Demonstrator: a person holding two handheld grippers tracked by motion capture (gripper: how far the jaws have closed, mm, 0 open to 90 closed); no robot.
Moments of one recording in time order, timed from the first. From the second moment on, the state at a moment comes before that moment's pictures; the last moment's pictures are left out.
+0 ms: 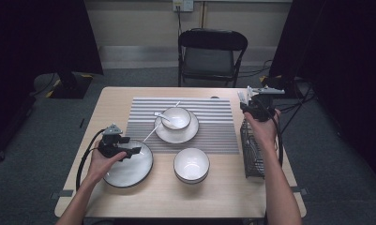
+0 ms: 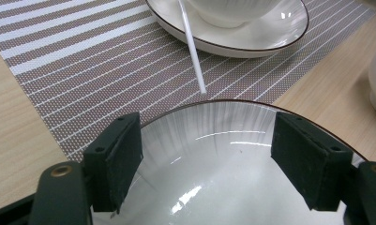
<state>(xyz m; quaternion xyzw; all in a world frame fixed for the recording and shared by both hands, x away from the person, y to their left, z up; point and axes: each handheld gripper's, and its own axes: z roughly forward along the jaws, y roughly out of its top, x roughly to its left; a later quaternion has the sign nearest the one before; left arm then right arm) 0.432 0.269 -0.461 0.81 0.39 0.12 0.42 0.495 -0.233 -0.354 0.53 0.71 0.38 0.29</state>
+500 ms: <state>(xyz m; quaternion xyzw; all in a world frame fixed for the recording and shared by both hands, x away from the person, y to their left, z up) 0.431 0.269 -0.461 0.81 0.39 0.12 0.42 0.494 -0.233 -0.355 0.51 0.72 0.38 0.28</state>
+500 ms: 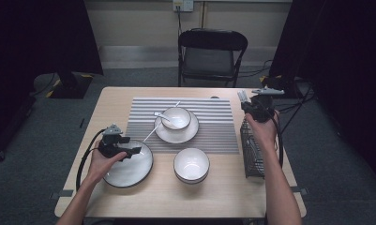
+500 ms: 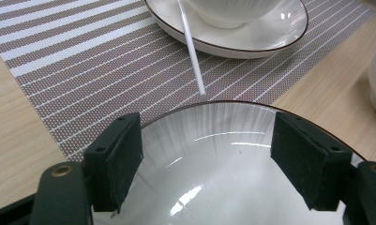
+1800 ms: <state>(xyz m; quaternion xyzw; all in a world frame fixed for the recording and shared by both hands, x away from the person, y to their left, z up) 0.432 0.268 -0.460 0.81 0.39 0.12 0.42 0.486 -0.230 -0.355 0.49 0.76 0.37 0.23</state>
